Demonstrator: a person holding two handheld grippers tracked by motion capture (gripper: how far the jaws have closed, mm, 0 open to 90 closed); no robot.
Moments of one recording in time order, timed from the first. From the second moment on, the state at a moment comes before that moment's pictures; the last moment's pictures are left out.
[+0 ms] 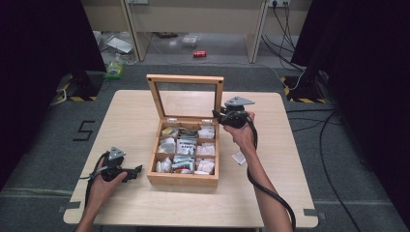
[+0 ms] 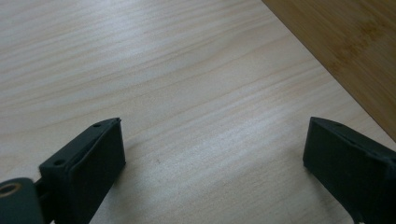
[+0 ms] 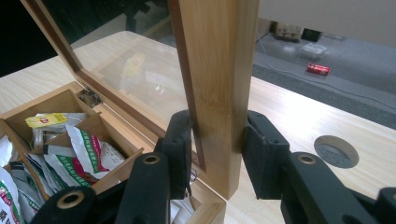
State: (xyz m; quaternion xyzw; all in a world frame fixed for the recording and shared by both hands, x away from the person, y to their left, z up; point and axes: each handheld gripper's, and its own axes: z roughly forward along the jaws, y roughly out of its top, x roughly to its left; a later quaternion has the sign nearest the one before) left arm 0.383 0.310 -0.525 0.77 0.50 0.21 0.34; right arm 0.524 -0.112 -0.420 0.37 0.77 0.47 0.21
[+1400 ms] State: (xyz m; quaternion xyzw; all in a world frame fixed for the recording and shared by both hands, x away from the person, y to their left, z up) left arm 0.383 0.310 -0.525 0.77 0.50 0.21 0.34; right arm 0.484 -0.111 -0.384 0.36 0.76 0.48 0.23
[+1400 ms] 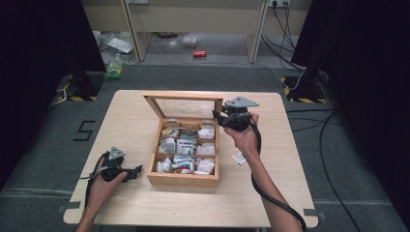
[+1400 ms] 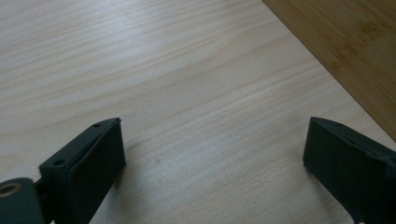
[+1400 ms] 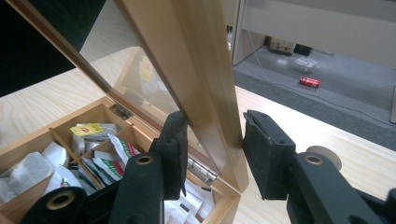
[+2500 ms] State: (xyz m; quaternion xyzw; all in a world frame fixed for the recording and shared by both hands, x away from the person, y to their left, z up) left arm 0.382 0.310 -0.525 0.77 0.50 0.21 0.34; right arm 0.438 -0.116 -0.391 0.35 0.79 0.47 0.20
